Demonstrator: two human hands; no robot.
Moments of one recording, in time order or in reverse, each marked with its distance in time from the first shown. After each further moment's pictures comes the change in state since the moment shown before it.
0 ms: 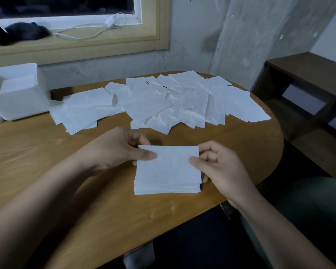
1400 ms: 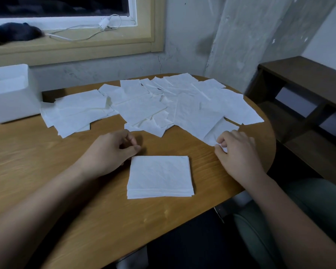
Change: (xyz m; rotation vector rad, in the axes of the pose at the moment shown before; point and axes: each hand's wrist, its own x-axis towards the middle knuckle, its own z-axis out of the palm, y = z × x) left_hand 0.024 -0.038 0.009 0.288 0.339 0.051; right_hand 0.066 0.055 -0.066 -1.045 0.308 -0.287
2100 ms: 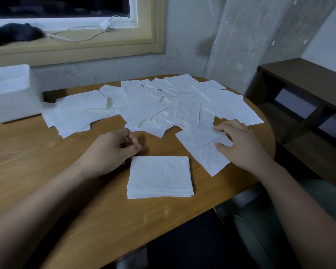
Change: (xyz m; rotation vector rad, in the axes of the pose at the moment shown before) left_hand -0.002 0.006 -0.003 -0.014 -0.004 0.011; right_hand 0.025 0.011 -0.021 0.184 -0.173 -0.025
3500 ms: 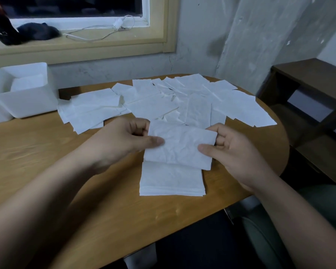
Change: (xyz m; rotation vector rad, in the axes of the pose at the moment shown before) left_hand -0.018 0.033 -0.035 -0.369 -0.184 0.064; right_hand -0.041 -0.110 -0.025 0.938 -0.207 0.111
